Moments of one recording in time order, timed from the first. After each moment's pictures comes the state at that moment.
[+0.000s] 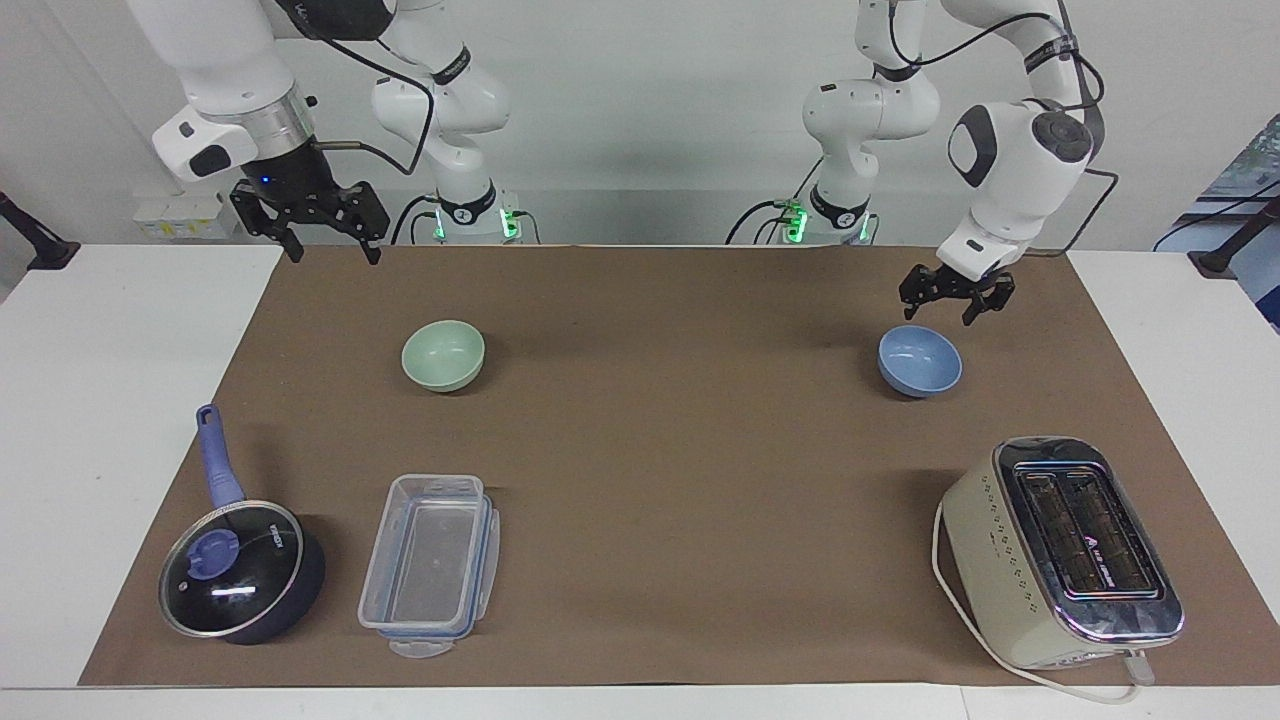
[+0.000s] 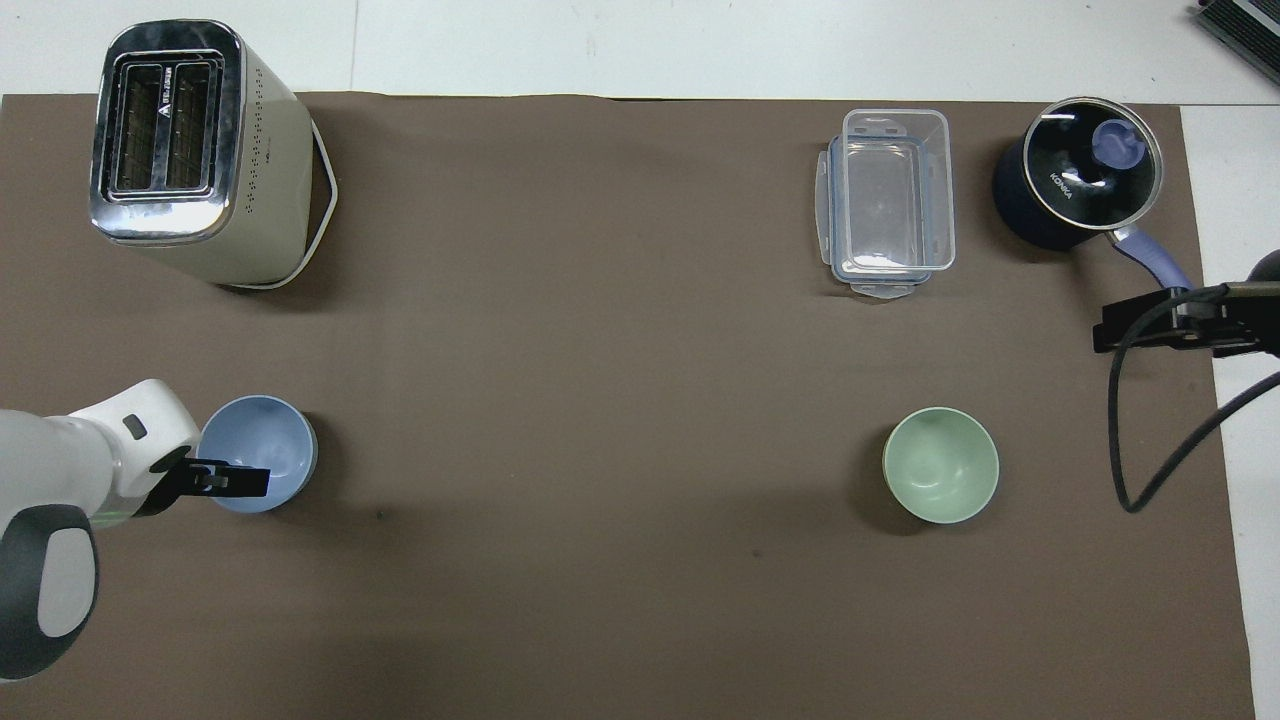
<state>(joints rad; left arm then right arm) -0.01 -0.26 0.01 -2.48 -0.02 2.23 0.18 0.04 -0.03 -0.03 -1.57 0.01 1.54 0.06</state>
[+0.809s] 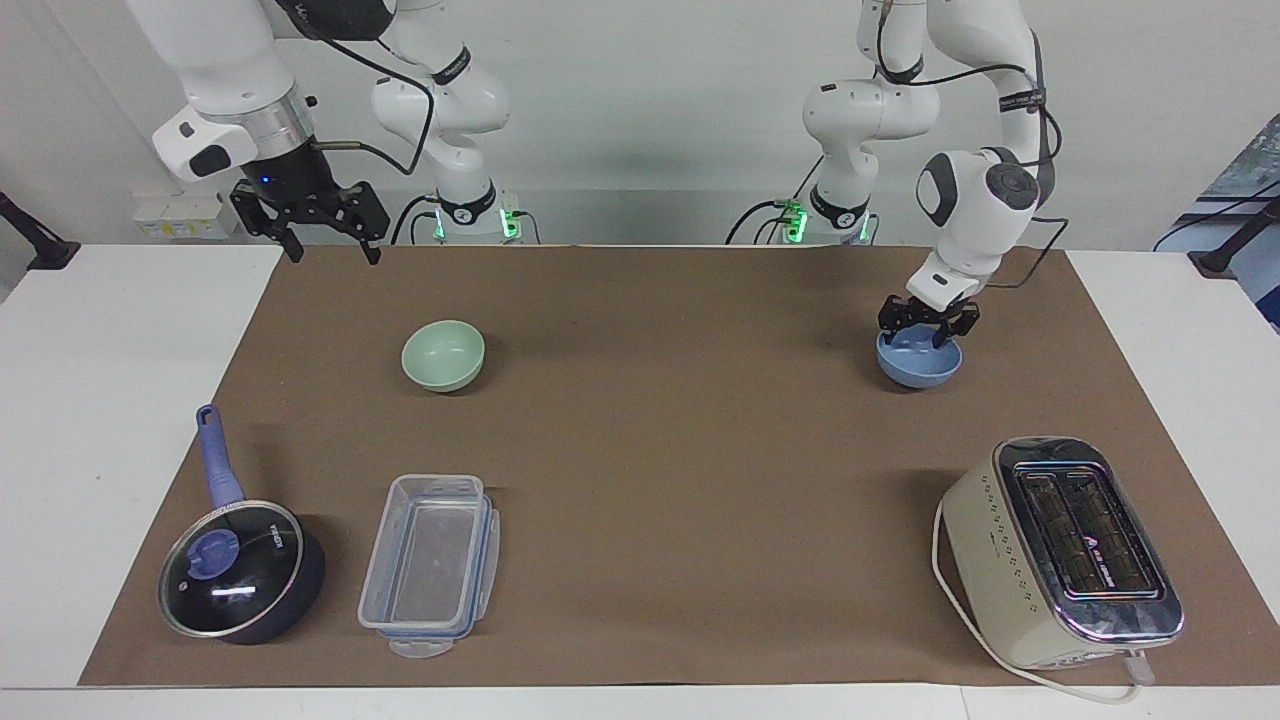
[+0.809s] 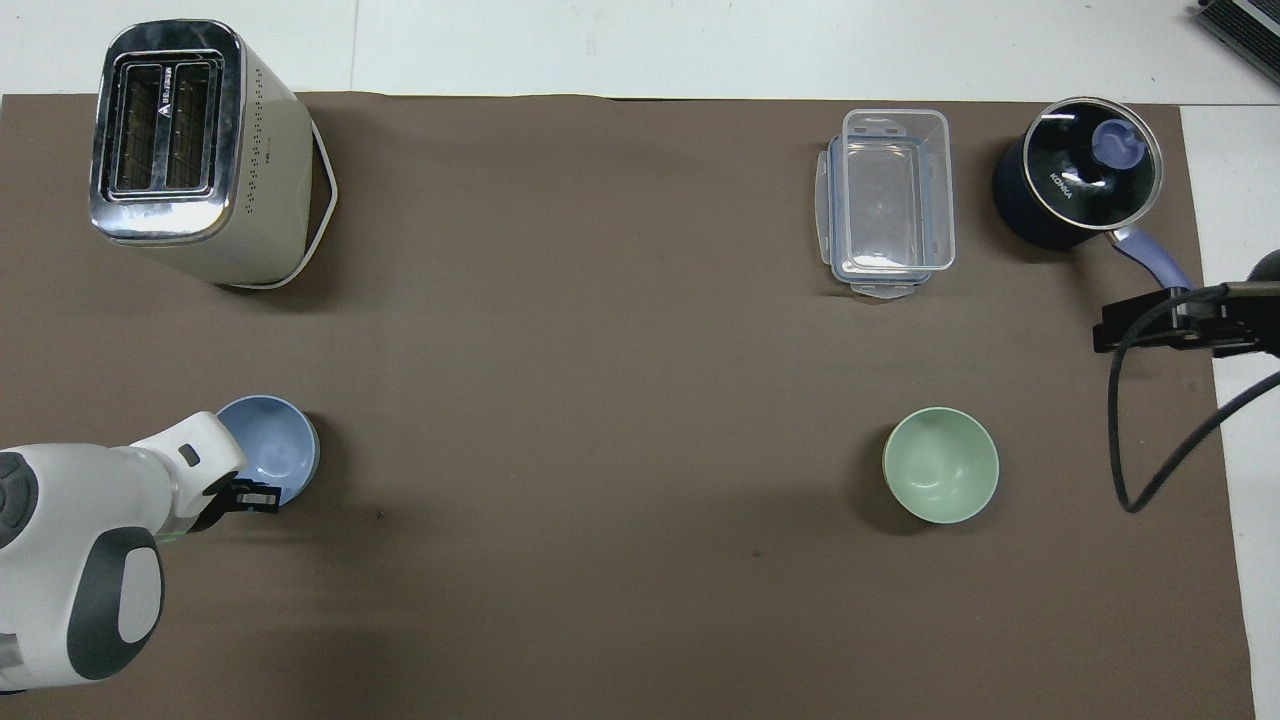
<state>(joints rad) -0.01 -0.21 0.01 -2.60 -0.02 2.40 0.18 0.04 -0.03 -0.03 -1.57 0.01 1.54 0.06</state>
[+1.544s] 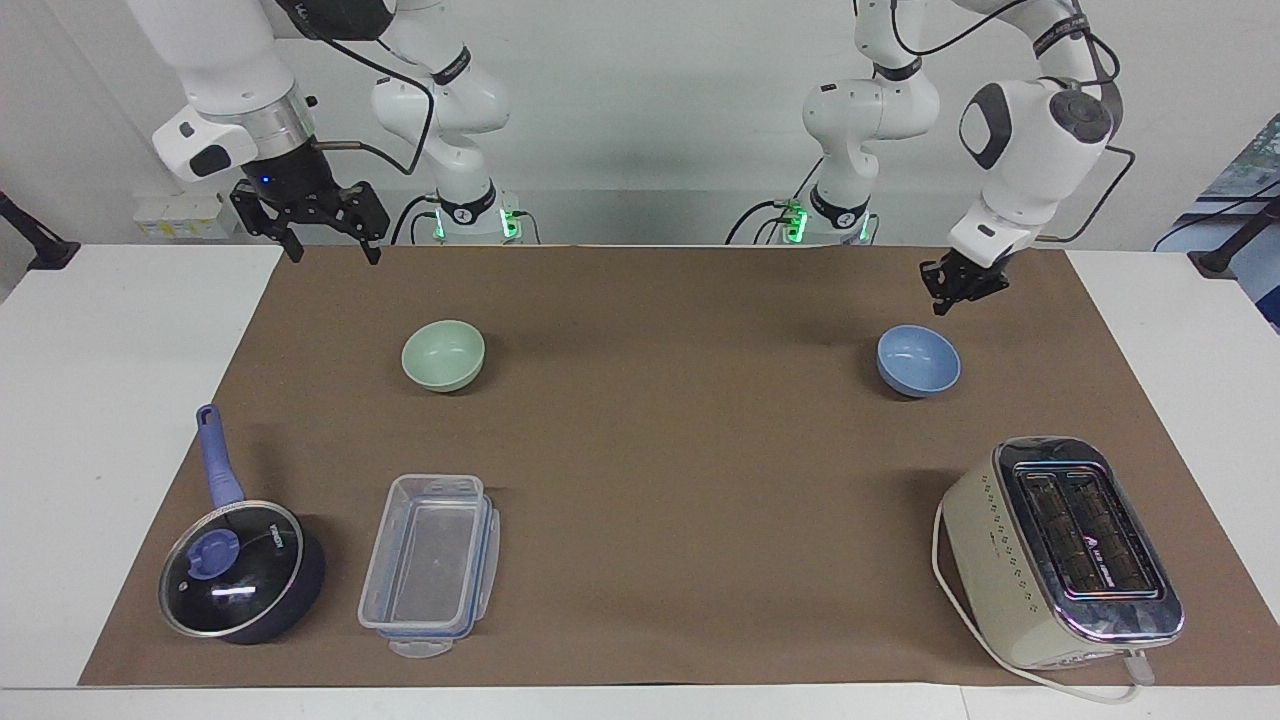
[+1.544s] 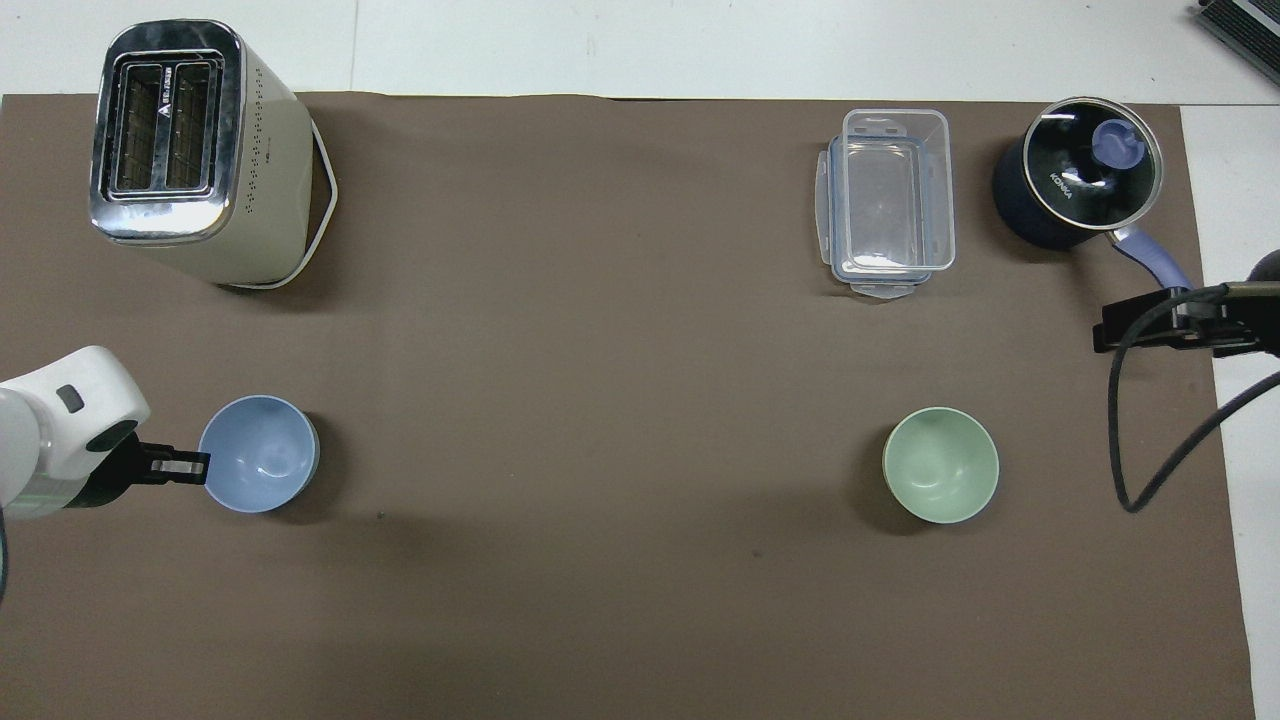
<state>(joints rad) -0.04 -0.30 0.00 -2.25 -0.06 1.93 0.14 0.04 -0.03 -0.03 -1.57 0.01 1.54 0.06</state>
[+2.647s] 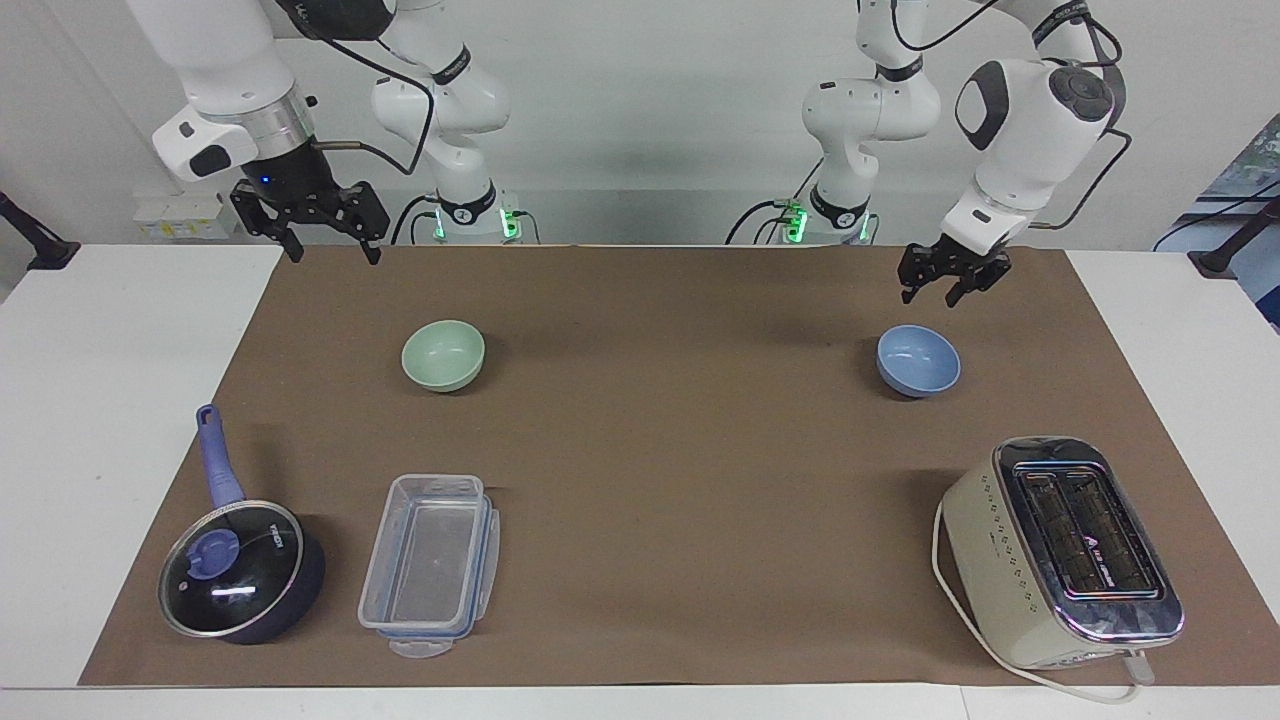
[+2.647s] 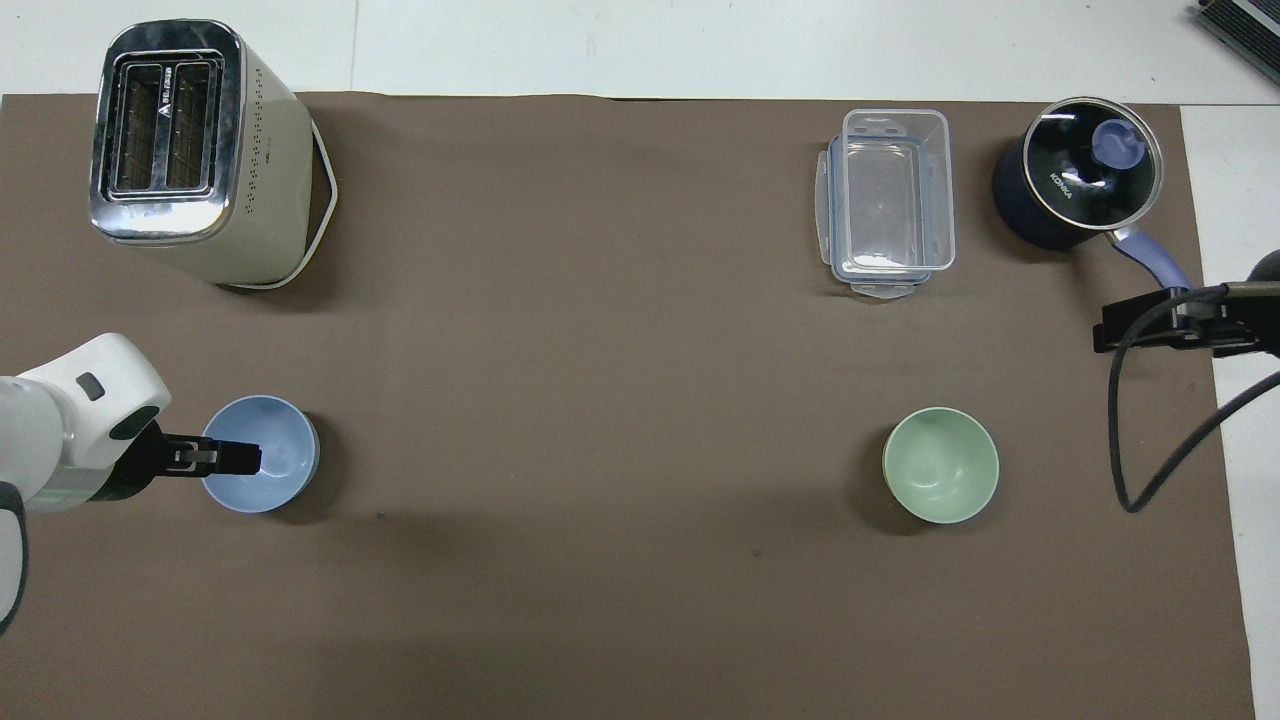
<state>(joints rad) -0.08 -0.29 0.02 -2.26 -0.07 1.95 0.06 0.04 -0.03 -0.03 -1.57 0.01 1.54 0.06</state>
